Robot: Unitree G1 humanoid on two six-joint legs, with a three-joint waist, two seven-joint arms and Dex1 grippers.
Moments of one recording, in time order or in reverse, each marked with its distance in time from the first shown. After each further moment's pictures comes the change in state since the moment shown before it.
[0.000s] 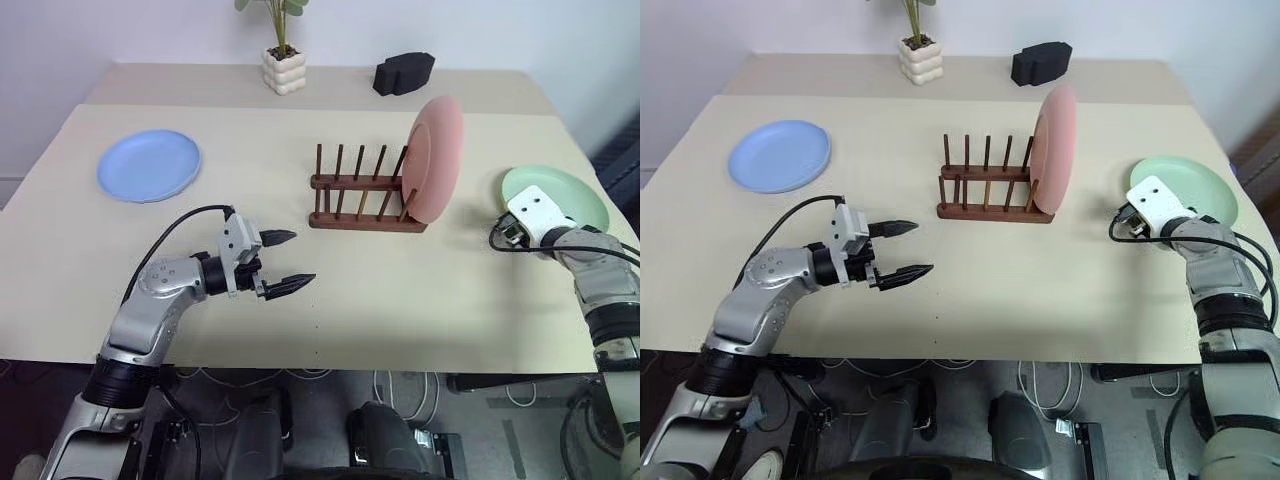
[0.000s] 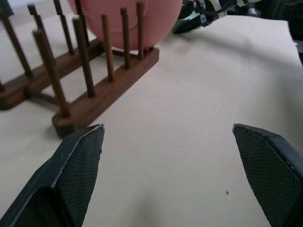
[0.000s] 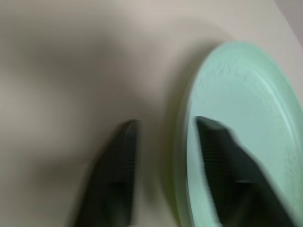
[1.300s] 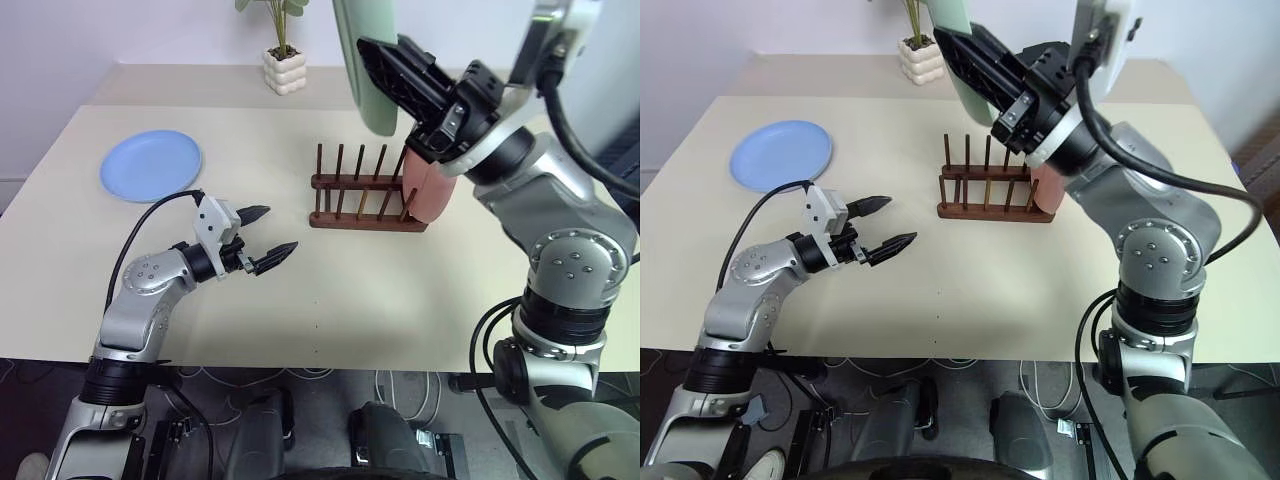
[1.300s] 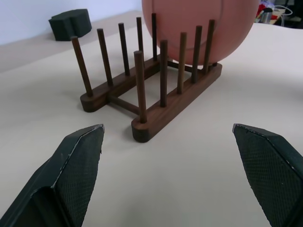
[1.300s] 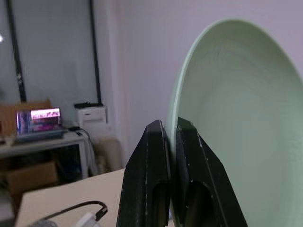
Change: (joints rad) left arm -0.009 -0.029 0.097 0.015 0.018 -0.031 0.132; right arm -0.142 0.478 -0.224 -1.201 1.140 0.652 -0.248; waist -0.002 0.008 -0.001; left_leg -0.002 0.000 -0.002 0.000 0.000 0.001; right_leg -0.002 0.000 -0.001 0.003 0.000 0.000
